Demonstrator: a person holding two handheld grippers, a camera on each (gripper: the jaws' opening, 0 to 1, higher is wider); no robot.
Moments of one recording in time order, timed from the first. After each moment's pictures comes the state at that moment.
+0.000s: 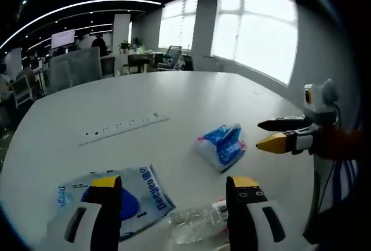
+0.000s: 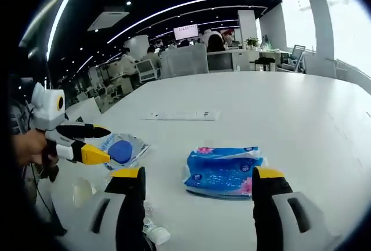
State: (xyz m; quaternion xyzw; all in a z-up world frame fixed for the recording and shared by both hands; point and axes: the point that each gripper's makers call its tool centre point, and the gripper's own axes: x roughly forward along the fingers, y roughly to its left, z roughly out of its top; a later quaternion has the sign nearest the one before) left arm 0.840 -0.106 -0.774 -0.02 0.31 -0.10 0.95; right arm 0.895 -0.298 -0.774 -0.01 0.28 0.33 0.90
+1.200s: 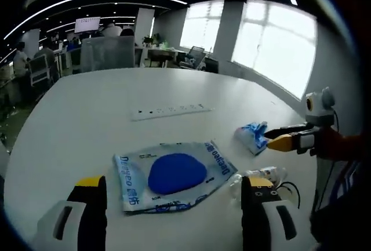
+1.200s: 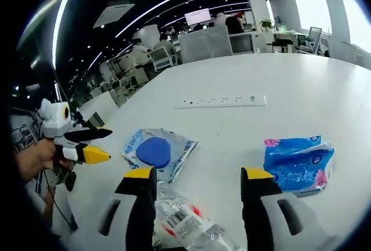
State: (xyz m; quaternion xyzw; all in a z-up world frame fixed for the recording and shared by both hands) left arm 0.790 0.021 -0.790 -0.07 0.32 -0.06 0.94; right arm 0.867 -0.186 -0.793 0.02 0.34 0.37 0.86
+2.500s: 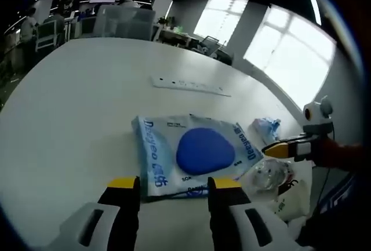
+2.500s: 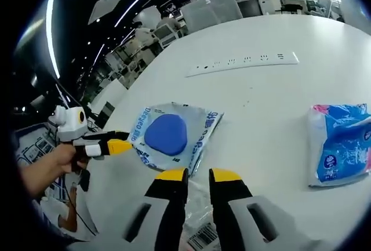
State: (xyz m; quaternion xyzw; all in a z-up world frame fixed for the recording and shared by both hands) left arm 0.787 0.054 -0.857 -0.15 0.38 -0.05 0.91; right arm 0.843 -0.134 -0.844 0.05 0.46 0.41 0.79
